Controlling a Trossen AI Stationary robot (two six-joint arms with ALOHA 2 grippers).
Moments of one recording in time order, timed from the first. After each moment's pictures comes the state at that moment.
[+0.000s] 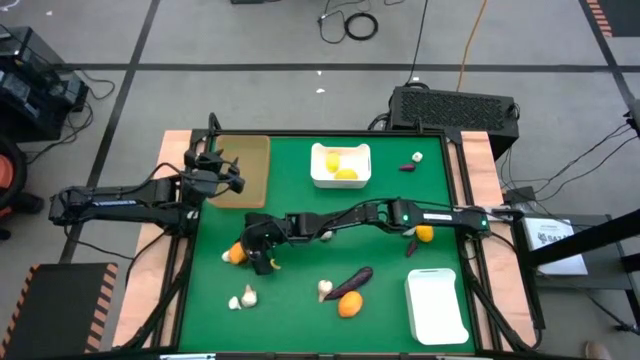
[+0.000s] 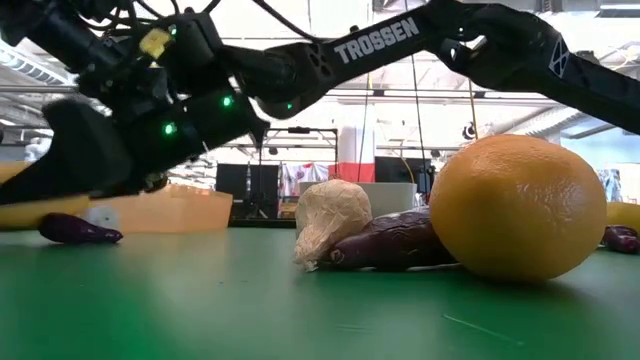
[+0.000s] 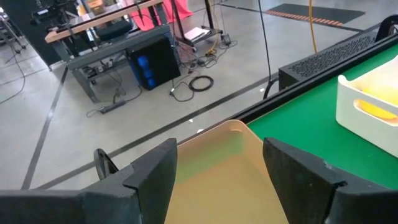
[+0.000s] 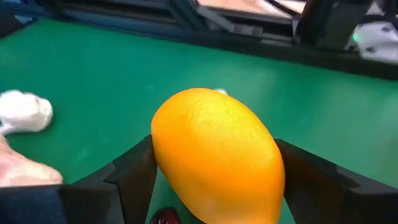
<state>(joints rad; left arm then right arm) 0.14 0.61 0.44 -0.38 -0.94 -0.25 0.07 2.74 2.35 -0.06 -0.18 -0.09</state>
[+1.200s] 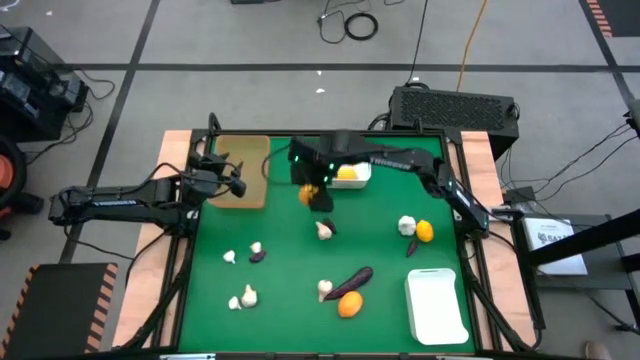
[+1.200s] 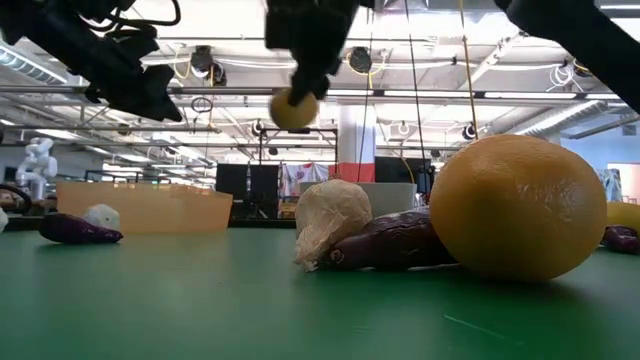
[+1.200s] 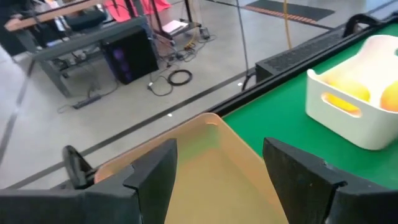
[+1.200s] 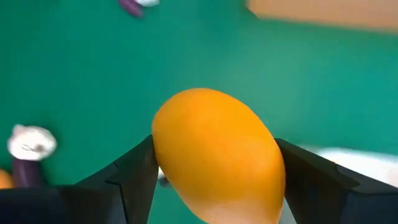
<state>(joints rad) 0.14 0.61 0.44 -0.38 -0.83 -0.28 -0.19 2.25 2.35 -1.30 -0.18 -0.23</state>
